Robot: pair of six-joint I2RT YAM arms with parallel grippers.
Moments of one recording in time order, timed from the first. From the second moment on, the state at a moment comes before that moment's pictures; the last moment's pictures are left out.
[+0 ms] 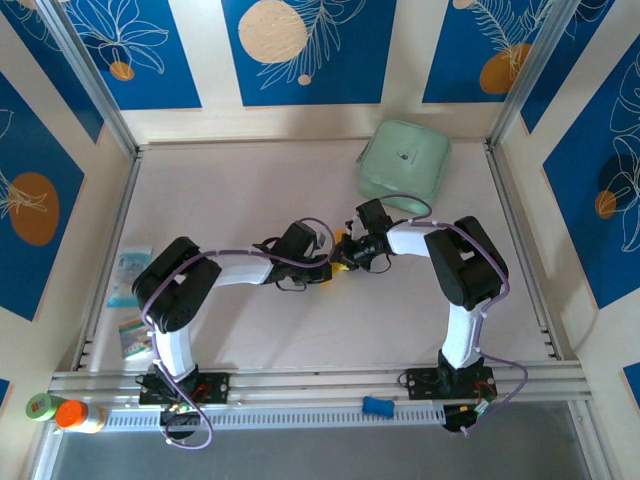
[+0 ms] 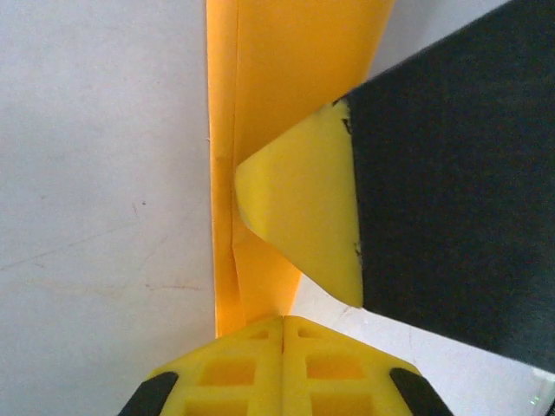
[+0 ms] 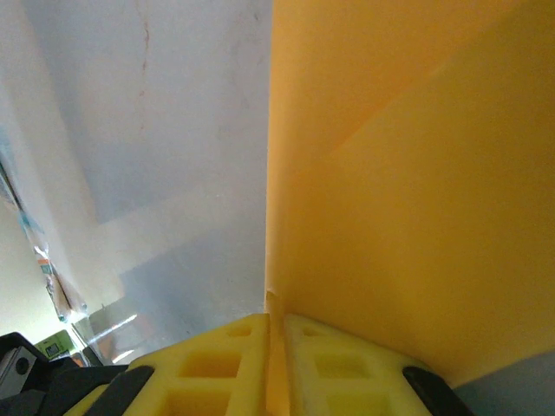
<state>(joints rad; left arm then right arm) -0.76 1.85 0.96 -0.01 0.34 -0.76 0.45 1.90 1.00 -0.21 -0.62 0.72</state>
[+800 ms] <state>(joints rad) -0.76 1.85 0.96 -0.02 0.32 -0.73 0.36 1.90 1.10 -0.36 -0.58 0.57</state>
